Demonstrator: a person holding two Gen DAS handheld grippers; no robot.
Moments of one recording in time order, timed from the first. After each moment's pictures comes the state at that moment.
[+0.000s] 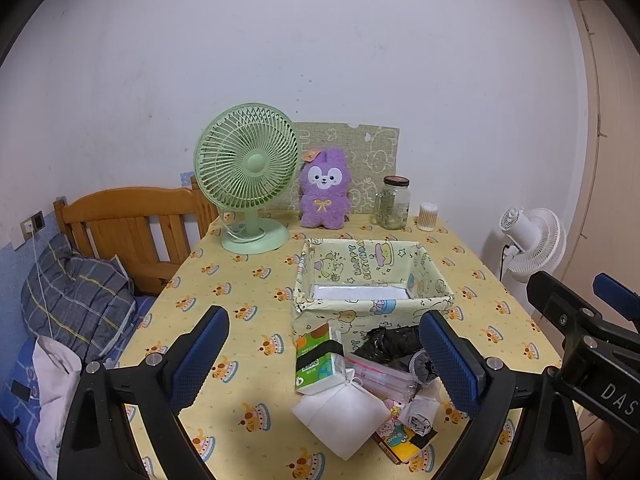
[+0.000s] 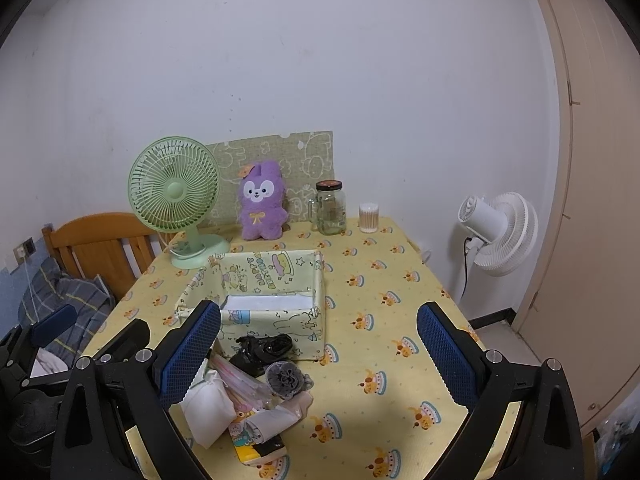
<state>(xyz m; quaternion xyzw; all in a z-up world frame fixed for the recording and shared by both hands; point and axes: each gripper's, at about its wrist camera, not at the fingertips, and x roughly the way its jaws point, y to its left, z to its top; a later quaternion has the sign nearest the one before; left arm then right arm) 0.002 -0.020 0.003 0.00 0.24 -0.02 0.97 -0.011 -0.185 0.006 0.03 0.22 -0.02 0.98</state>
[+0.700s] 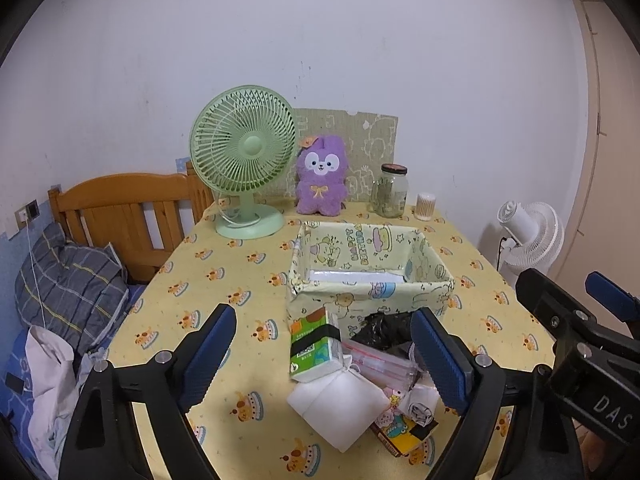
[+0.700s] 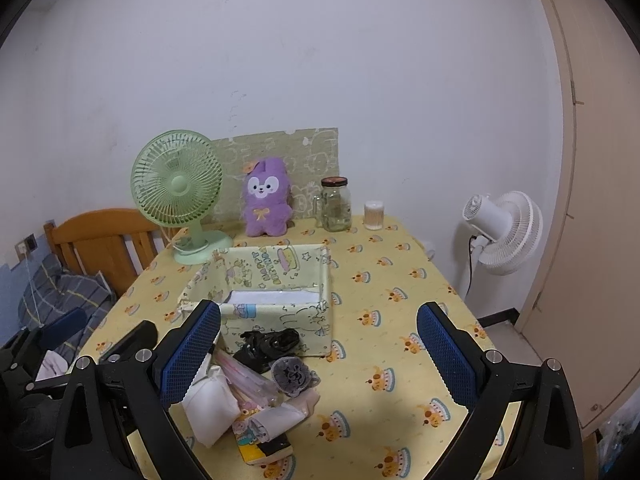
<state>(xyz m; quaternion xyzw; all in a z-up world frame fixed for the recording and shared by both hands) 0.005 -0.013 -0.016 -0.02 0.26 -0.03 0.97 -0.009 -0.173 -0.004 0.03 0.22 -0.01 0.98</state>
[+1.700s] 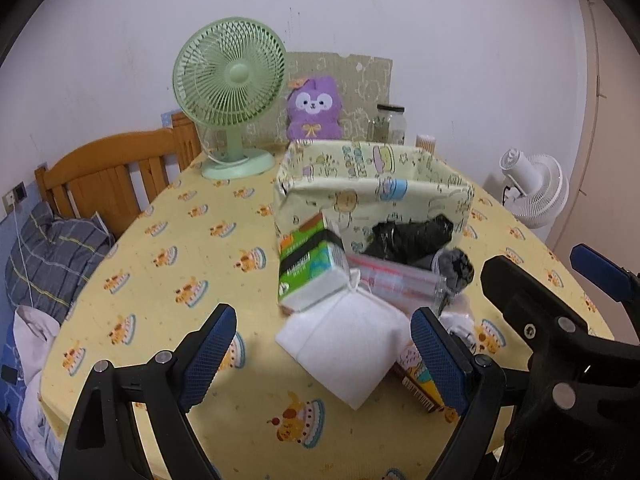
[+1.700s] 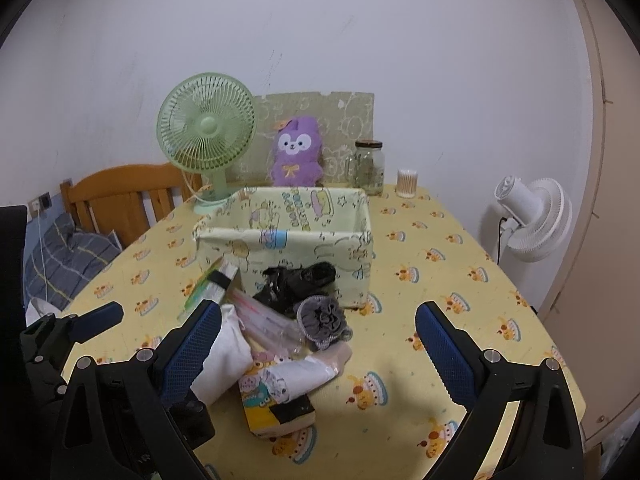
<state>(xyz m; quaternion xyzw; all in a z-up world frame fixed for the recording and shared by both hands) 0.008 -0.013 -0.101 0.00 0.31 -0.05 0.95 -0.006 -0.146 -0.082 0.00 0.25 0.03 0.97</state>
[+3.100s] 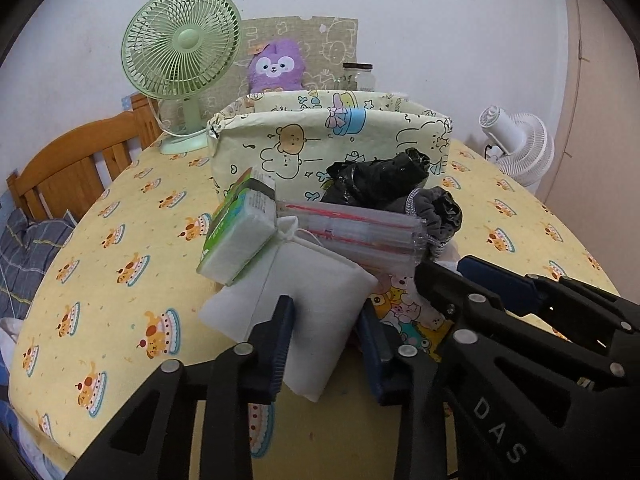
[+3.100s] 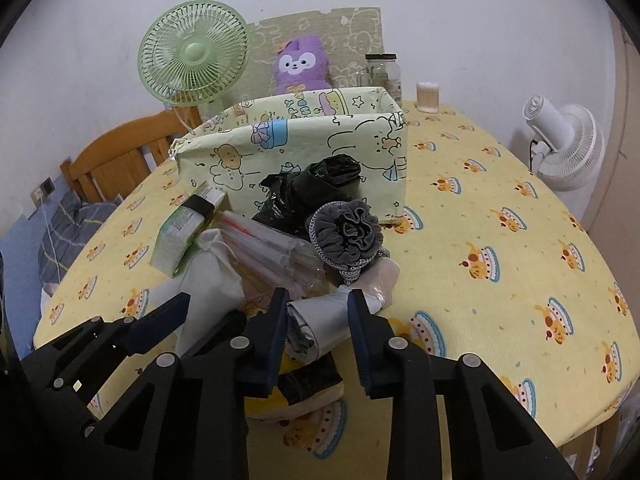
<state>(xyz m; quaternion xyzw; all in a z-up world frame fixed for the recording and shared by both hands) 0.027 -0.040 -0.138 0.03 0.35 -0.09 0.93 0.030 -0.142 -0.139 0.05 0.36 0.06 0.93</state>
